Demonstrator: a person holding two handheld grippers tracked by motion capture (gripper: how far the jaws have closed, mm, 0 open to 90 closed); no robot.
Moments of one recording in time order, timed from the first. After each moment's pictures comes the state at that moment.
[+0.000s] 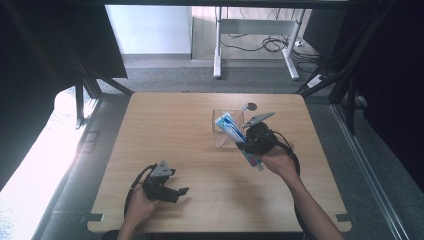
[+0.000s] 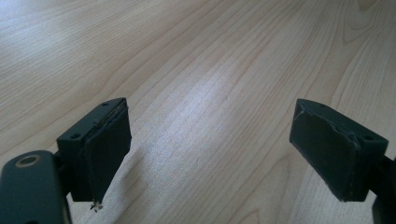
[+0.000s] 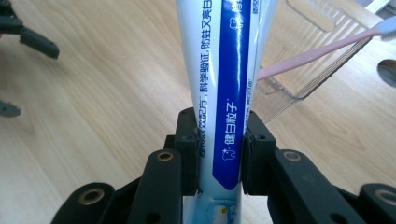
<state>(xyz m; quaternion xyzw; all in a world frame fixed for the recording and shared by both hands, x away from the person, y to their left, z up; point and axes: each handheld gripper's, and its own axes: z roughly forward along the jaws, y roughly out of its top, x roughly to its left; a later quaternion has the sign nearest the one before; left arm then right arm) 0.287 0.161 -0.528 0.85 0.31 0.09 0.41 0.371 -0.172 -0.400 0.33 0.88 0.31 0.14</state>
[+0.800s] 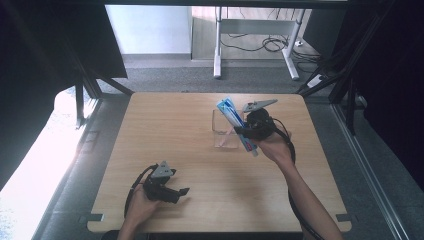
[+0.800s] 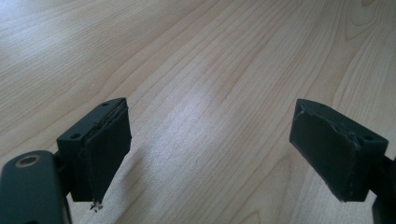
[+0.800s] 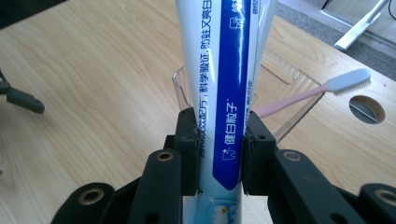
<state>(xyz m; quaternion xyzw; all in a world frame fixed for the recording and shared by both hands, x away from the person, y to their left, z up) 0.286 0.159 -0.529 0.86 0.31 0.09 0.40 0.403 -0.170 -0.385 0.34 0.85 0.37 0.16</state>
